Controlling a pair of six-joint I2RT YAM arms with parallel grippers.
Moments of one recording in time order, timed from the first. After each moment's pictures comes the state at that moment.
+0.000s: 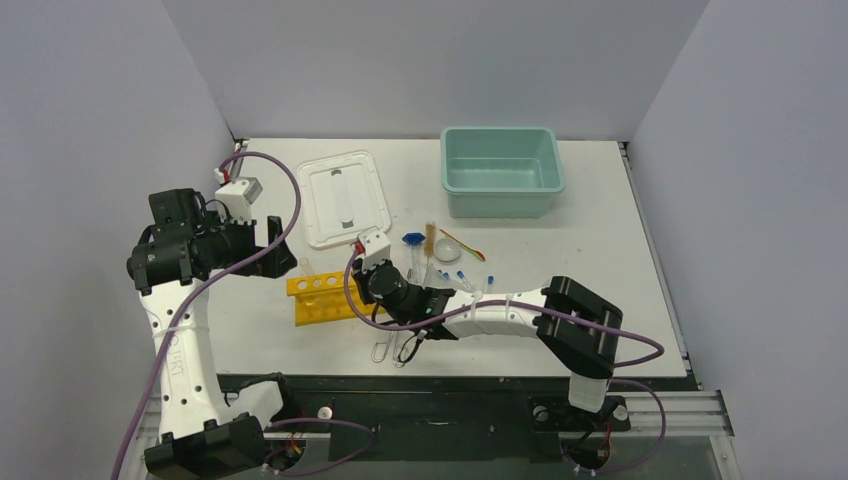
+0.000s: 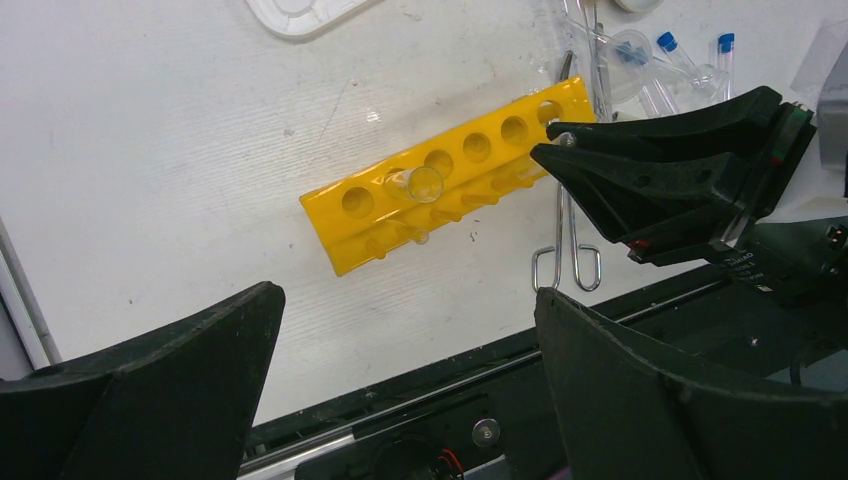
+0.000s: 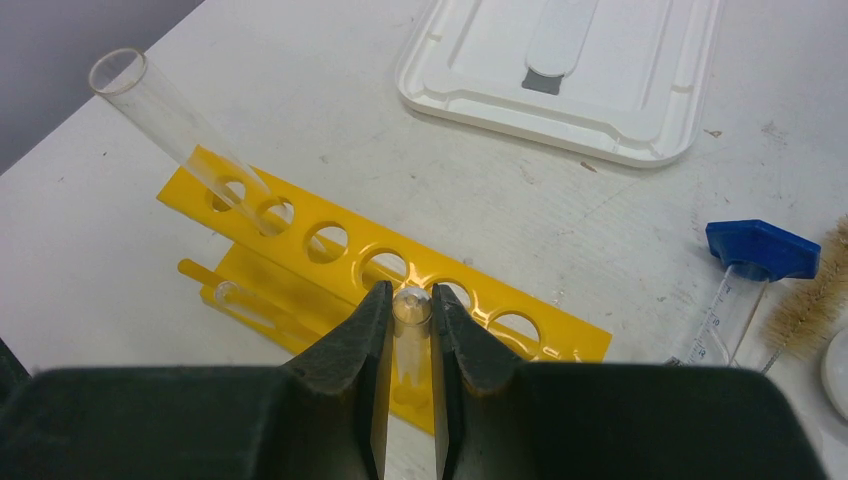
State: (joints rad) left arm 0.28 1.05 1.35 -1.23 0.53 0.27; right arm 1.19 1.82 1.13 0.36 0.47 0.28
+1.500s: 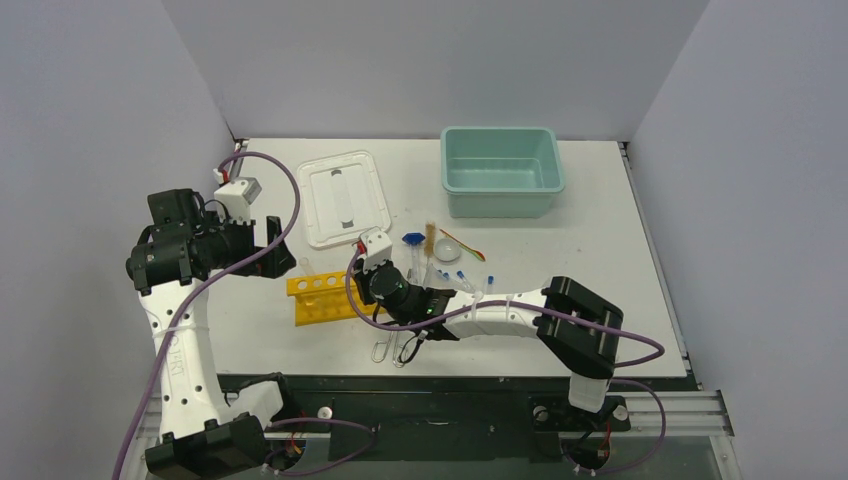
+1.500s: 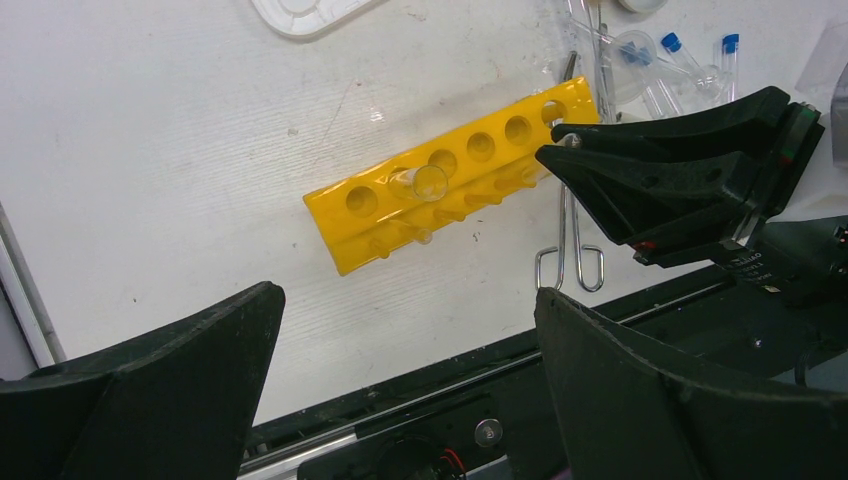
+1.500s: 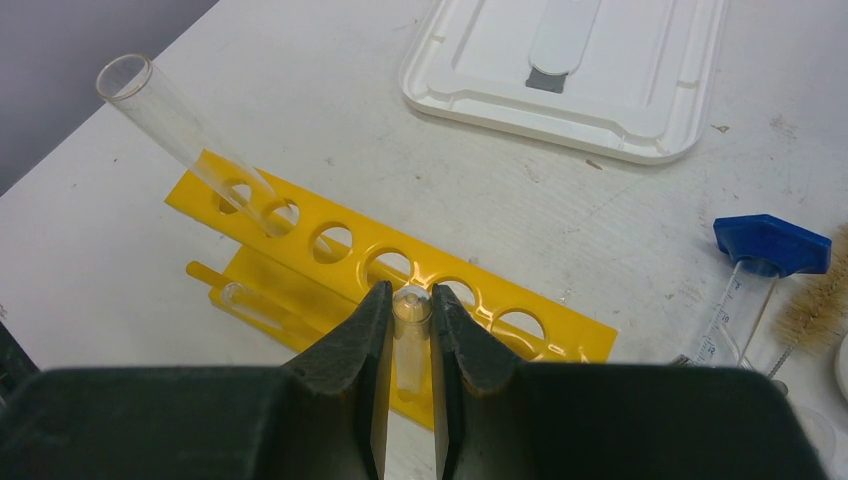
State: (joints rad) left arm 0.28 1.05 1.35 -1.23 0.53 0.27; right arm 1.19 1.81 1.11 0.37 0.47 0.30
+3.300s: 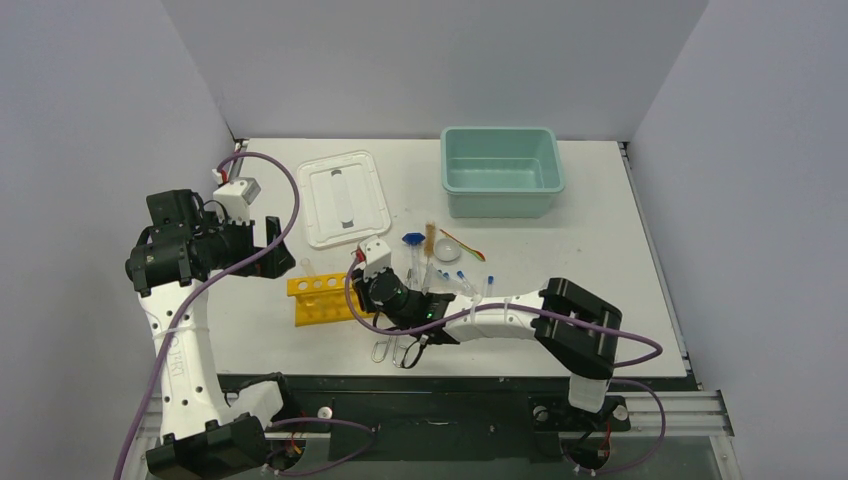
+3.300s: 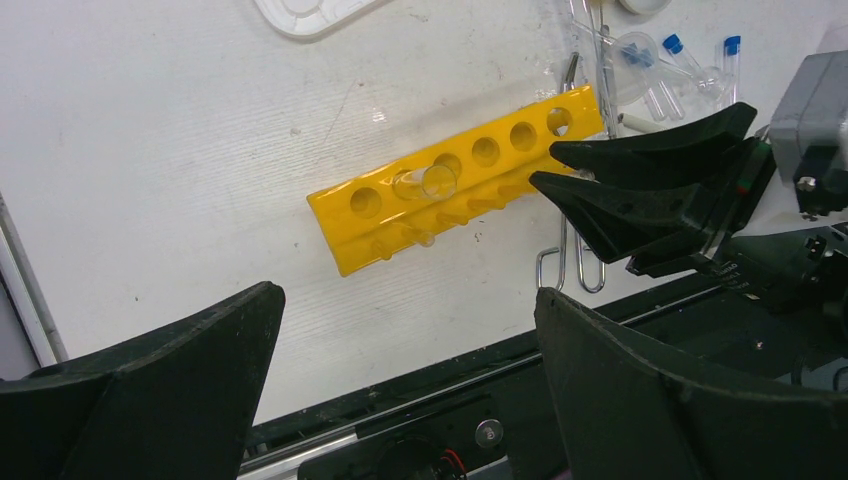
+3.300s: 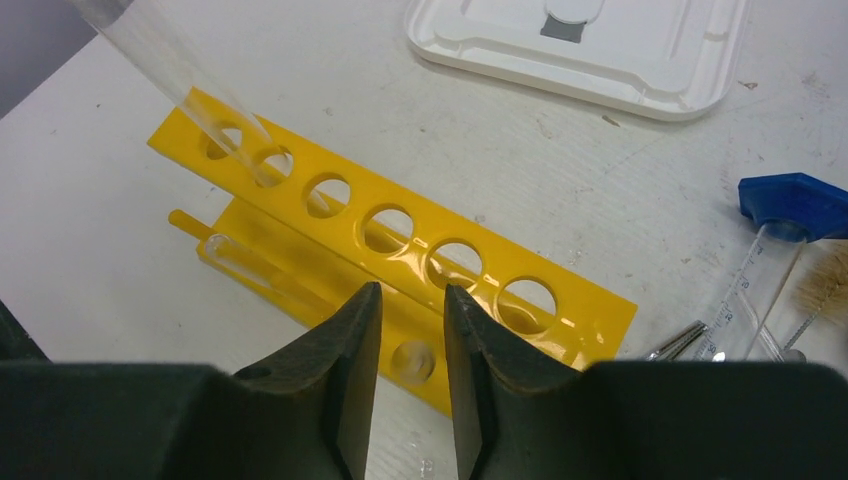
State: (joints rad) left arm 0.29 1.05 1.35 -1.23 0.53 0.27; right arm 1.21 1.81 1.09 0.34 0.45 0.31
